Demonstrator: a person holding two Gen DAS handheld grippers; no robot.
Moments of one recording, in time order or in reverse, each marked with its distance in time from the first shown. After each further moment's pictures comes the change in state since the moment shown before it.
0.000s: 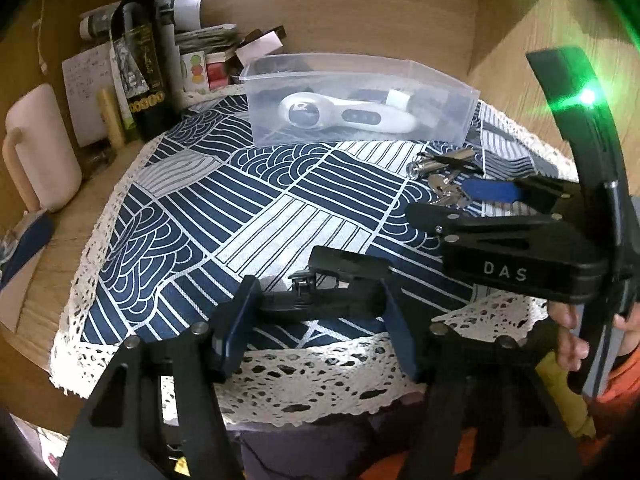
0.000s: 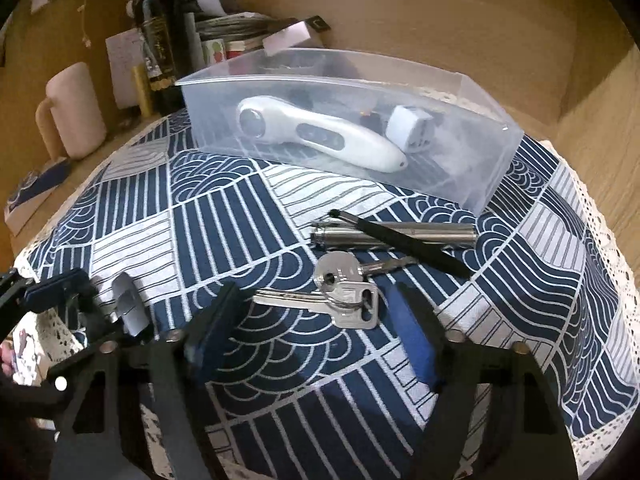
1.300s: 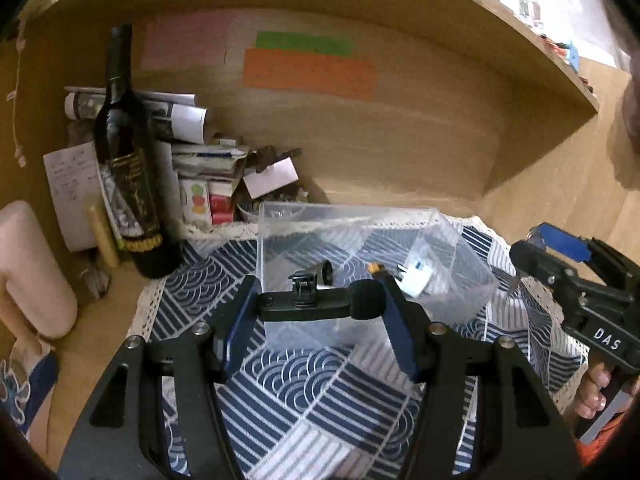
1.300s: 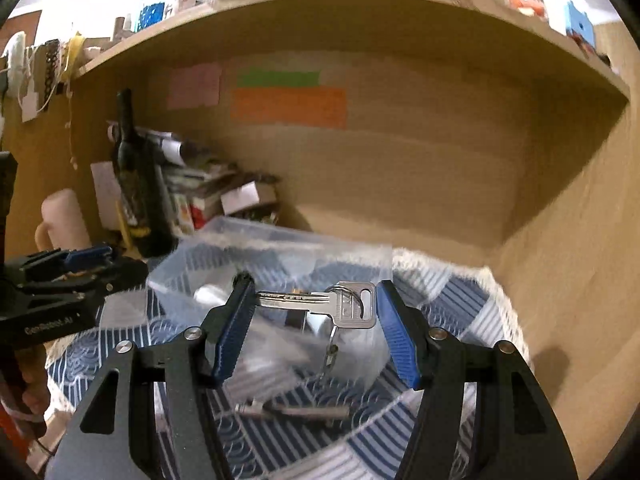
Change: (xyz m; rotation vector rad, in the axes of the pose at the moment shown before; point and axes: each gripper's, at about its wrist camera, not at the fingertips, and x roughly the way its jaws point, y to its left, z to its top) left arm -0.003 0.036 0.159 -0.099 -0.204 -0.038; right arm -0.076 -0.053 0.107 -0.004 -0.337 -0.084
